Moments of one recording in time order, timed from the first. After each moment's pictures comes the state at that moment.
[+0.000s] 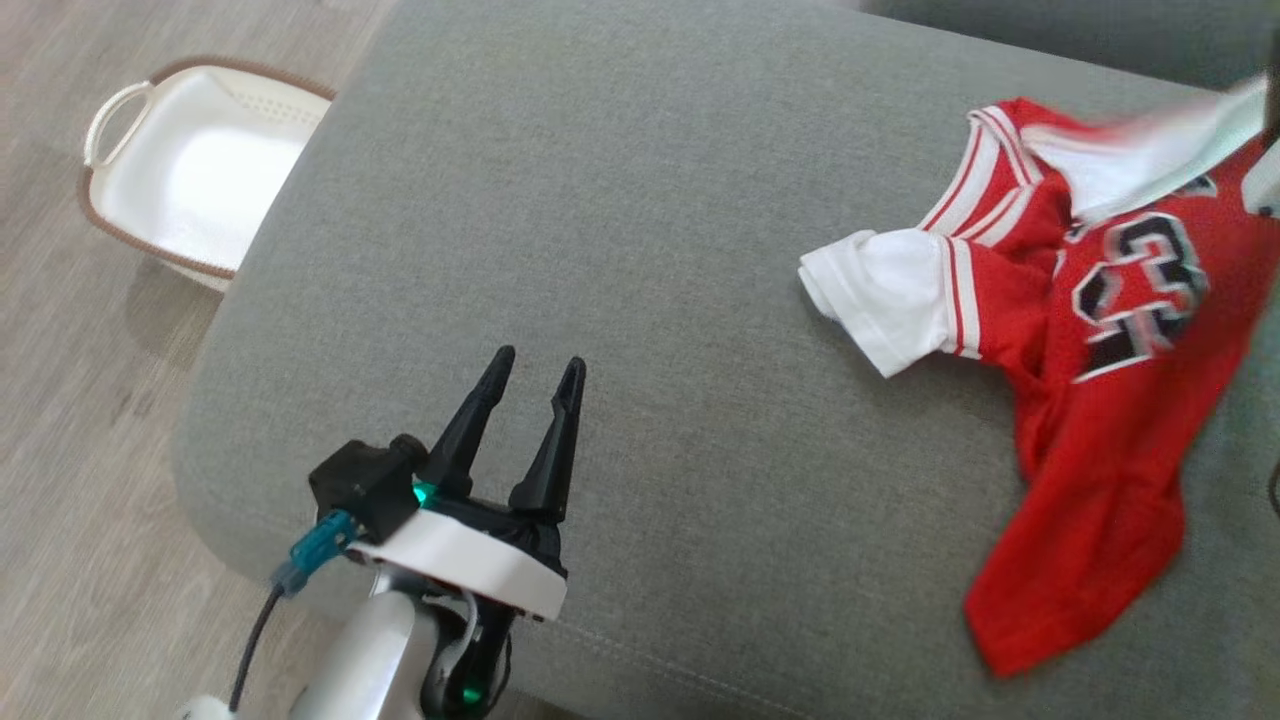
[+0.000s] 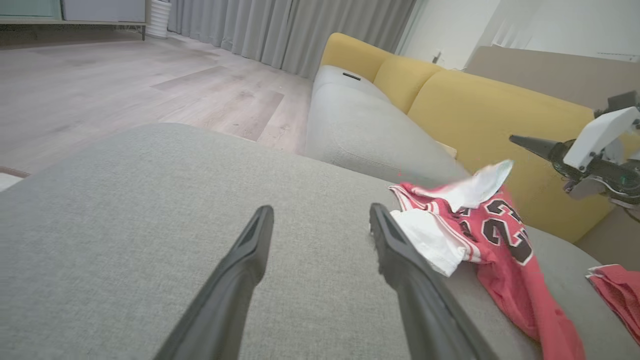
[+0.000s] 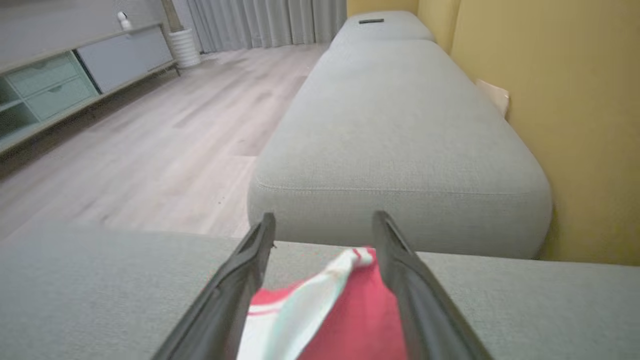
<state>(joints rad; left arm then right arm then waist) -0.15 0.05 -0.41 0.17 -0.42 -0.09 -0.26 -0.96 -0.35 -0.12 1.05 0.14 0.13 0.03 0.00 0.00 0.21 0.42</state>
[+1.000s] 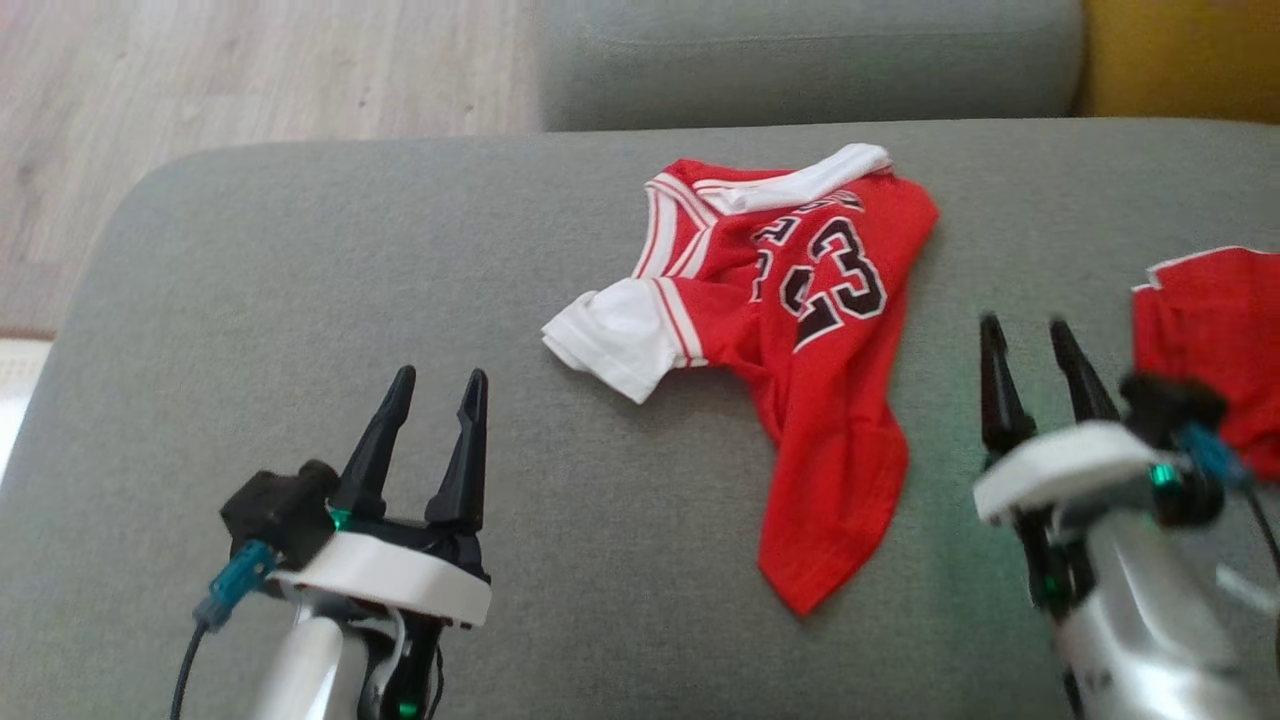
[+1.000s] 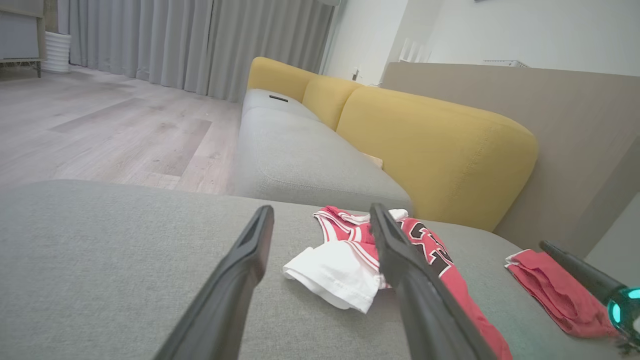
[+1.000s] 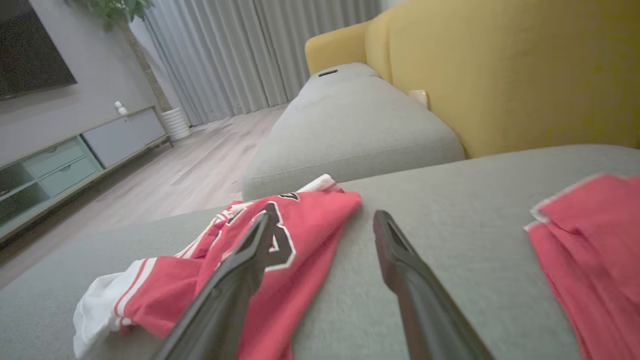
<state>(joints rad) -0.09 0.05 -0.24 0.17 -0.35 -0.11 -0.26 -0.40 -0.10 0.06 0.72 0.31 0.13 -0.24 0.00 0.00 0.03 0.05</state>
